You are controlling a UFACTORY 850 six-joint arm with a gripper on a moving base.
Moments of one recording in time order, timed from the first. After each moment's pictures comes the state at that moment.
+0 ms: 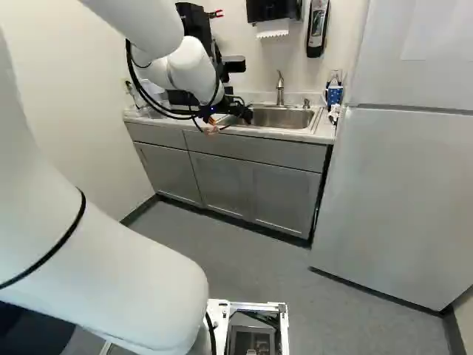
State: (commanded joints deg) arm -6.1 10.7 -45.8 3.1 -6.4 -2.0
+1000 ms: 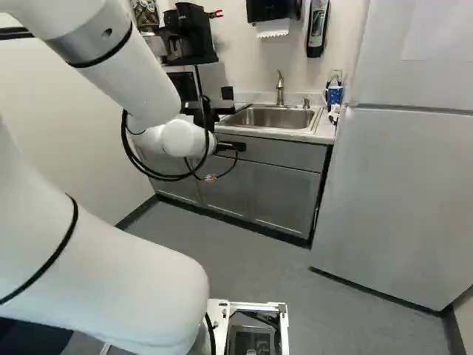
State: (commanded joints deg) arm -2.7 13.7 -22.8 1.4 25.3 -0.9
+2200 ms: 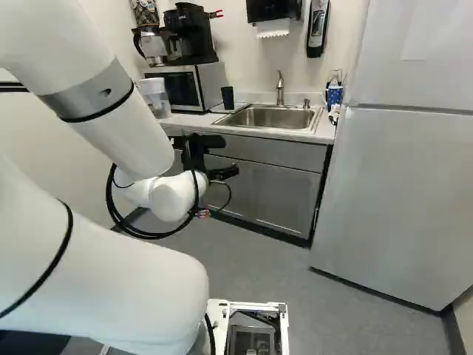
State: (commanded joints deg) arm -0.3 15.8 -6.8 0.1 47.6 -0.1
